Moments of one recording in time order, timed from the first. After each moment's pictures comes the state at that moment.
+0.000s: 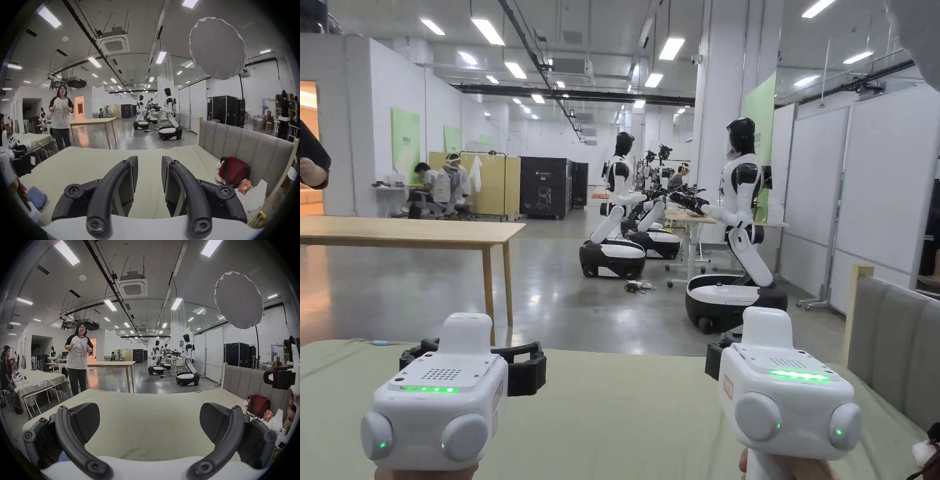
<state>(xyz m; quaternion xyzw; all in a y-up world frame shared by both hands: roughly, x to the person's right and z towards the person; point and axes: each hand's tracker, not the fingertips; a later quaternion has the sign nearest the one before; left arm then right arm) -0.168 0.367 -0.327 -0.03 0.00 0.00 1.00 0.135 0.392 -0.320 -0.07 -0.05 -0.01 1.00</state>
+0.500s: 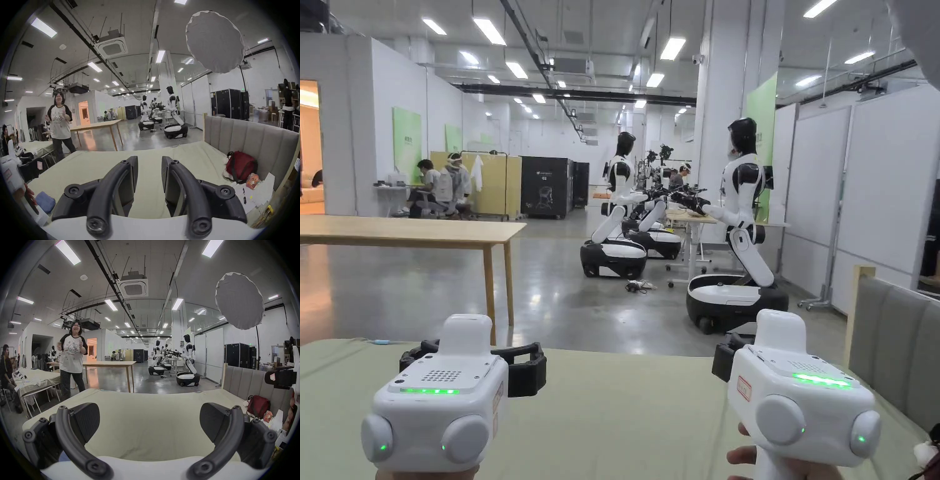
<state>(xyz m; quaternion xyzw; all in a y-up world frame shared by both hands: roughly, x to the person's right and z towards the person) -0.170 0.365 -0.327 -0.03 0.00 0.00 1.00 0.147 0.390 -0.317 -0.07 -0.02 -0.05 1.00</state>
